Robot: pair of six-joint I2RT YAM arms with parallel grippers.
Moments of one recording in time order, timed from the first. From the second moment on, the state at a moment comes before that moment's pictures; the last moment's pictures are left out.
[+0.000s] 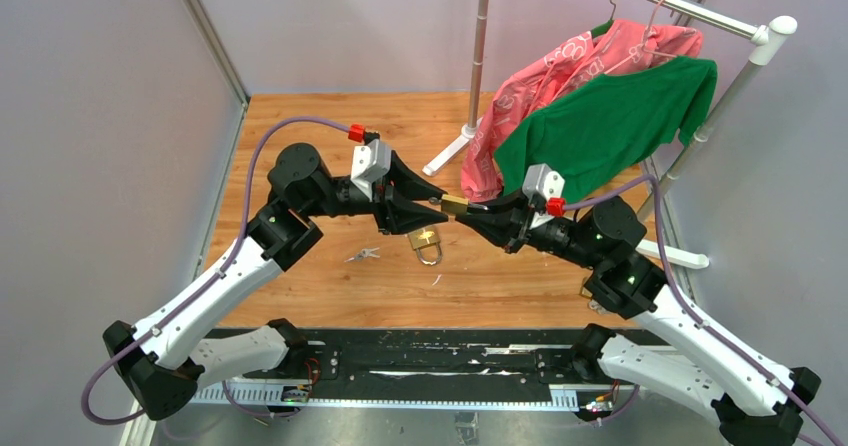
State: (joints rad) left arm -0.71 1.03 1.07 0.11 0.86 -0.12; right arm 0.84 0.73 0.86 0.05 -0.37 -0.06
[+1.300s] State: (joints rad) left arm -0.71 1.03 1.04 0.19 0.81 -0.28; right arm 0.78 0.79 0.97 -0.06 -0.41 0.04
